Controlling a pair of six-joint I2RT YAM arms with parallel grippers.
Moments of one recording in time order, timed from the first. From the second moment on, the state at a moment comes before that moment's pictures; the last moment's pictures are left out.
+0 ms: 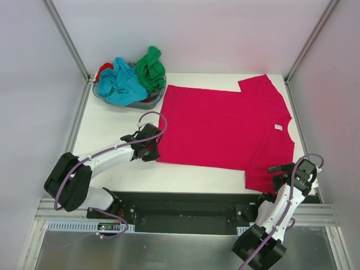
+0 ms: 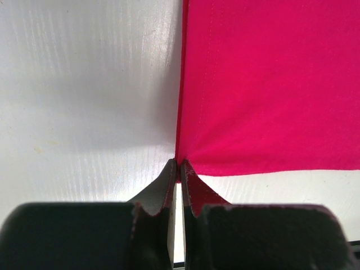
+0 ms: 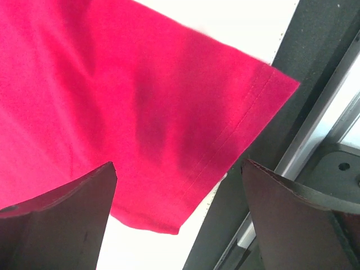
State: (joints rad) left arm -0.63 1.37 0.74 -0.47 -0.12 -0.78; right arm -0.67 0.57 0.44 -0.98 -0.02 0.69
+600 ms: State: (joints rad) left arm -0.63 1.42 0.76 -0.48 -0.12 -0.79; right arm -0.67 0.70 0.35 -0.88 0.09 0.71
